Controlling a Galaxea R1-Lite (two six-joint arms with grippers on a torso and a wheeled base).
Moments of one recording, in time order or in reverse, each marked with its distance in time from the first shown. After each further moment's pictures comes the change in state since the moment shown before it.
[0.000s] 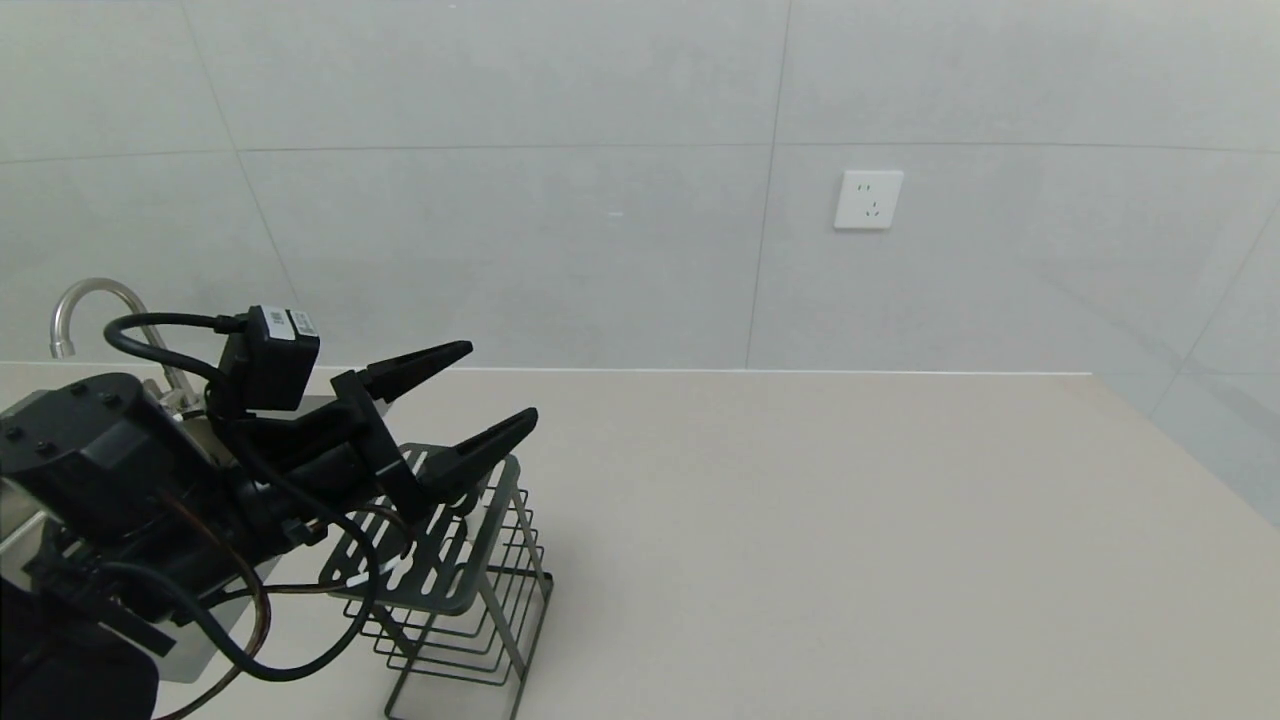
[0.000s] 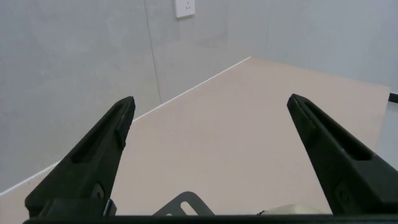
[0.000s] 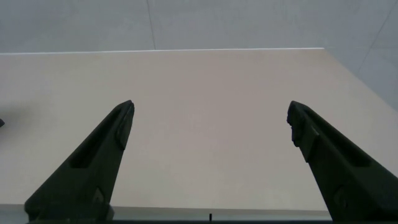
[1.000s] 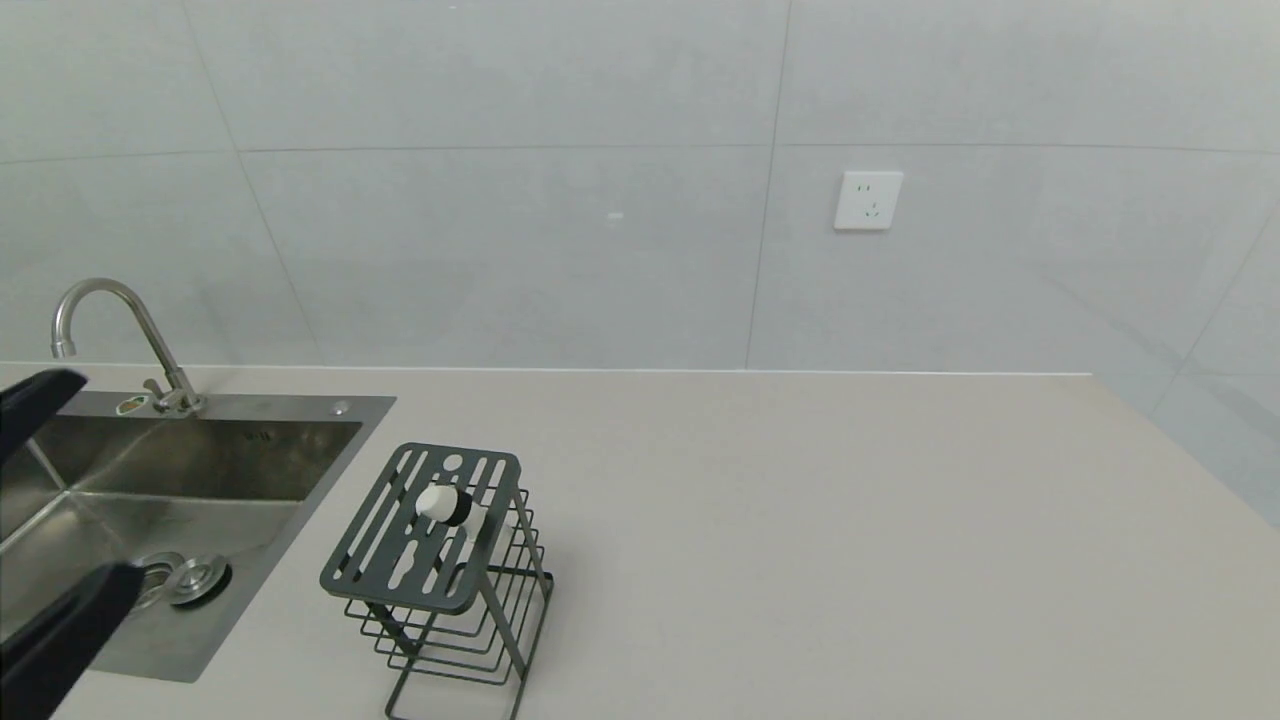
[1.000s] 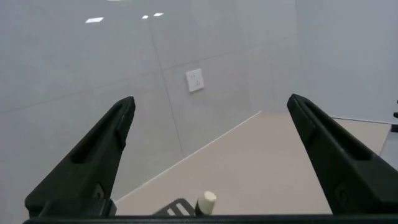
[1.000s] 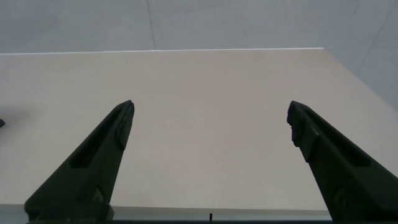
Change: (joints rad) left arm 0.080 -0.873 0.274 0.285 0.036 -0.014; right arm 0.000 0.000 0.000 0.000 0.000 0.000
